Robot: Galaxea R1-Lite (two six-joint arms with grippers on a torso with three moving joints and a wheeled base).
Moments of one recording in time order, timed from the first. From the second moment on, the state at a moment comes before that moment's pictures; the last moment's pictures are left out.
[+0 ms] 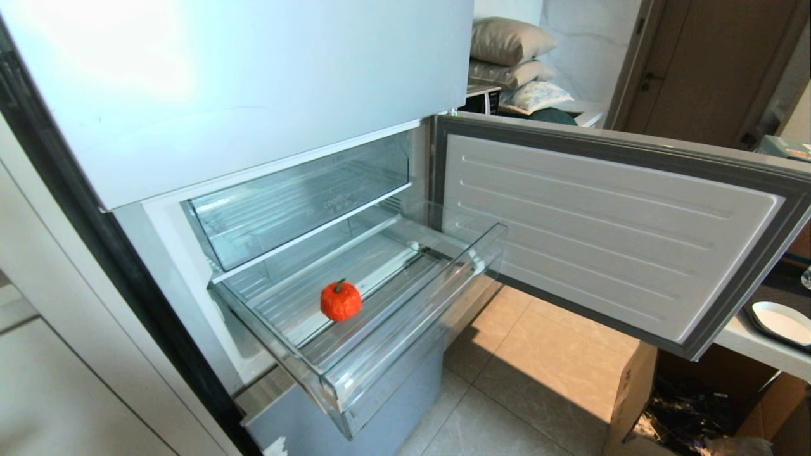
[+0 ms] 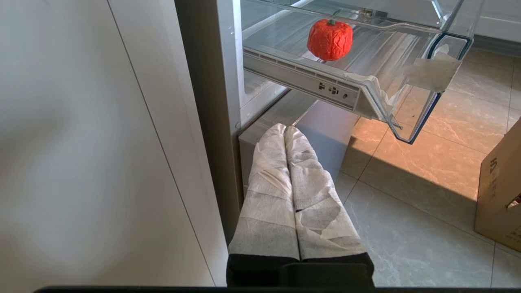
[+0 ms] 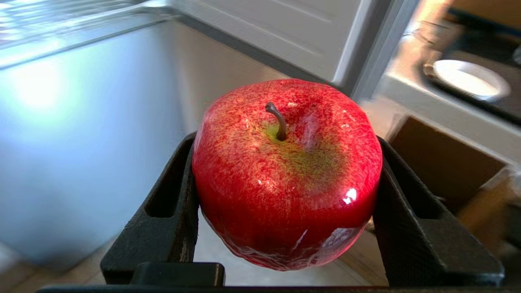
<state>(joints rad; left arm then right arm) -0.01 0.00 -0.02 0.04 0.00 0.00 -0.01 0.05 -0.01 0.00 0.01 -0.09</state>
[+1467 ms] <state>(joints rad) -0.01 0.00 -0.02 0.04 0.00 0.00 0.00 0.06 0.00 0.00 0.01 -0.05</state>
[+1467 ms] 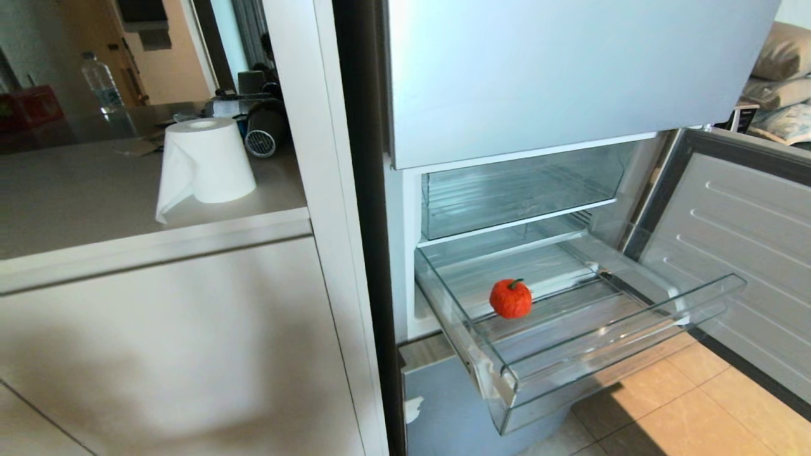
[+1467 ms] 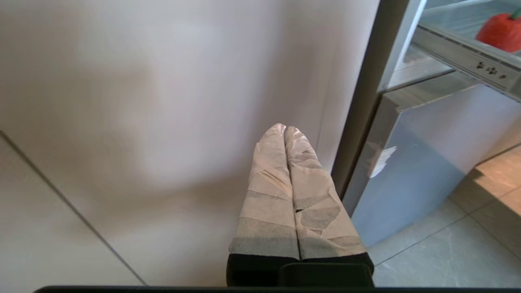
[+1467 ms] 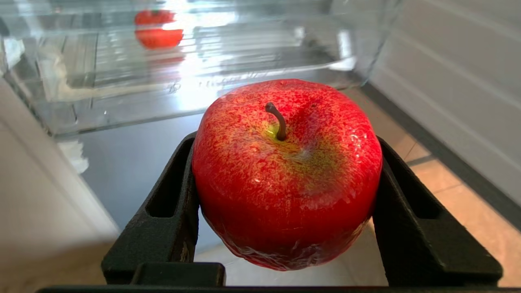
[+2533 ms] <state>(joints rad) -0.01 0.00 -0.02 0.04 0.00 0.00 0.13 1.38 -0.60 -0.55 0.06 -0.03</state>
